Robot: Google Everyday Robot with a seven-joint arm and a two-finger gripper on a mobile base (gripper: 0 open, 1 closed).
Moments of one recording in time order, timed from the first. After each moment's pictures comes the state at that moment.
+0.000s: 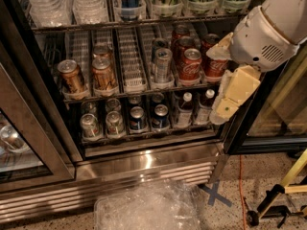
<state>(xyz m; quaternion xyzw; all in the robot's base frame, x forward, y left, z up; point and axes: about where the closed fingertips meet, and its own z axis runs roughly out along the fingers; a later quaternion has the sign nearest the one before) 0.461 -0.119 0.961 -0.64 0.72 0.12 0.23</state>
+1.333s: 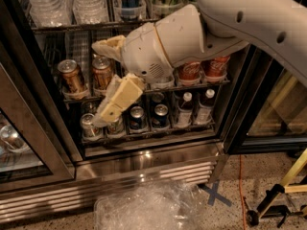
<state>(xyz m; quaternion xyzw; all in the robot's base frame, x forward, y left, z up) 0.452 0.107 0.975 -0.69 0.51 0.32 0.40</state>
